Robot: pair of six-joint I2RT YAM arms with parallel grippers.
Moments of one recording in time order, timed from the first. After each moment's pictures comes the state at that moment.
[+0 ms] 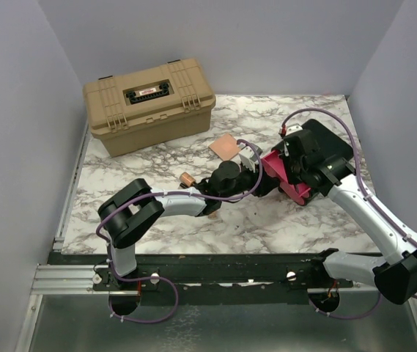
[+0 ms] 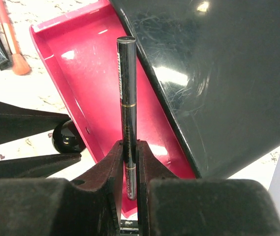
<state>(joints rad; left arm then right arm) -0.97 1.82 0.99 0.73 0.15 -0.54 0.51 1.18 1.15 -0.87 0.35 0.08</state>
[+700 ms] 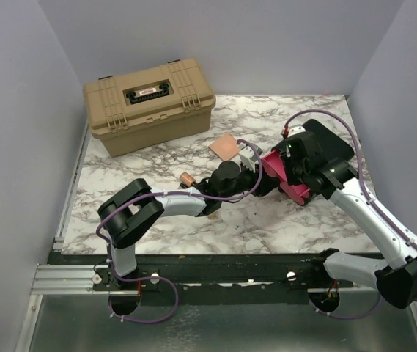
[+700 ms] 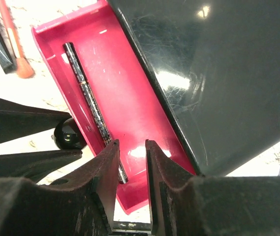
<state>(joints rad) -0.97 1.82 0.99 0.73 0.15 -0.54 0.51 1.16 1.11 -0.85 0.35 0.09</state>
